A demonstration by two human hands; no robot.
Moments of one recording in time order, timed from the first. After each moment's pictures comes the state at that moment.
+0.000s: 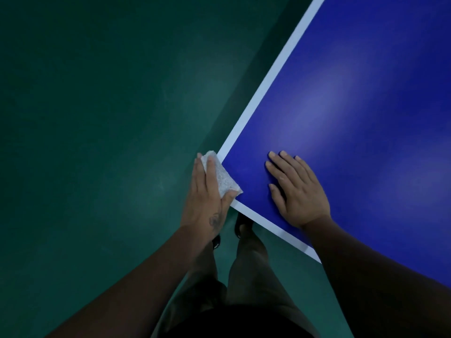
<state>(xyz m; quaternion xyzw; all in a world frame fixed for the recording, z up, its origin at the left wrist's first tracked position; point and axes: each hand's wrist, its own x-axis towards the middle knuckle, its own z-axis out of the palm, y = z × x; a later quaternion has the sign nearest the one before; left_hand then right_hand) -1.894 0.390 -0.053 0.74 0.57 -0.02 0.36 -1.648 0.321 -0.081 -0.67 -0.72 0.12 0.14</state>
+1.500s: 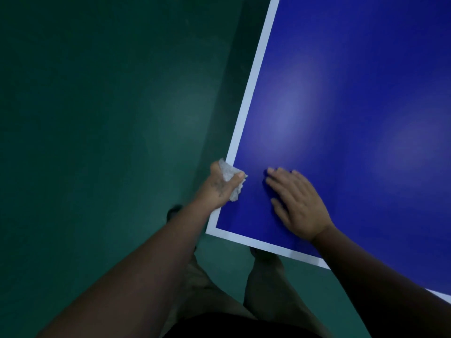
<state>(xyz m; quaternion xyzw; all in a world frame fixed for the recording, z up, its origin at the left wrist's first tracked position) -1.819 0.536 -0.048 0.59 0.50 -0.12 0.62 -1.649 0.339 -0.071 -0.73 -0.66 0.10 0.16</state>
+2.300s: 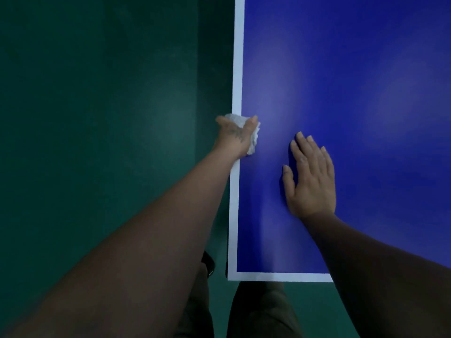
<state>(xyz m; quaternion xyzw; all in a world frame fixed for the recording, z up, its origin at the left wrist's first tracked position) -1.664 0.653 -0.062 0.58 0.51 -0.09 0.63 -1.636 0.430 -0.084 -0.92 -0.37 0.01 0.16</state>
